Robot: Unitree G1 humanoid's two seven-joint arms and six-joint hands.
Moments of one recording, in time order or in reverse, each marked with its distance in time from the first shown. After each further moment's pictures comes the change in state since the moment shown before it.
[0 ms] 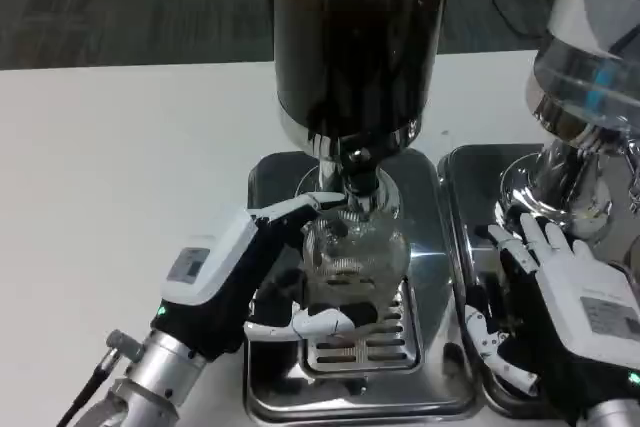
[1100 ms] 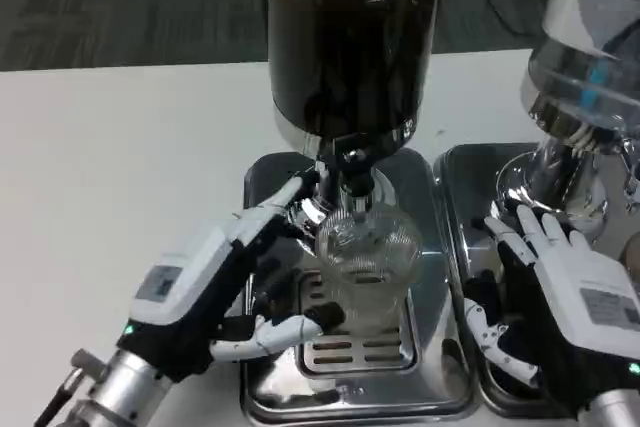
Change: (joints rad) left arm 0.110 0.103 0.003 -0.127 -0.060 0.049 -0.047; right arm -0.032 -0.023 -0.012 0.032 0.025 -0.031 0.000
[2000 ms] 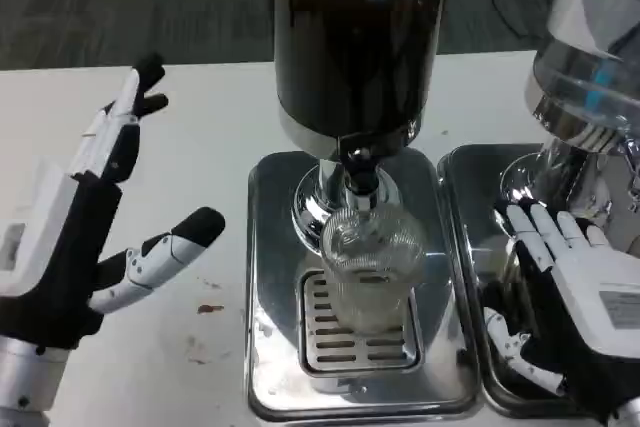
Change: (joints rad) left arm 0.242 0.030 0.322 -0.509 -0.294 0.080 -0.206; right arm 0.038 -0.099 -0.037 -0.034 -0.015 -0.066 -0.002
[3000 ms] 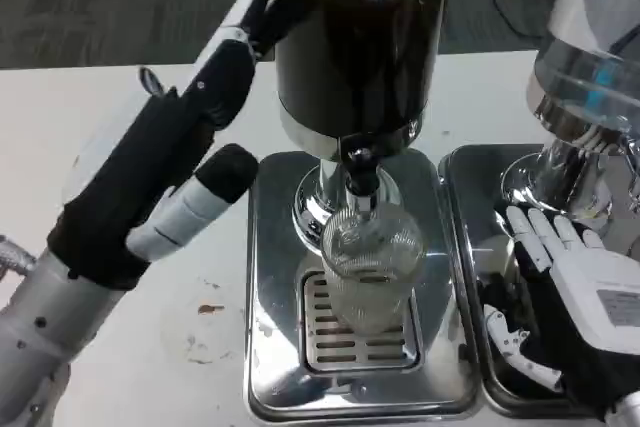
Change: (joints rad) left arm -0.149 -0.045 -0.074 -0.234 -0.655 0.103 -0.725; right arm -0.027 0.017 -0.013 0.039 0.034 -0.010 0.020
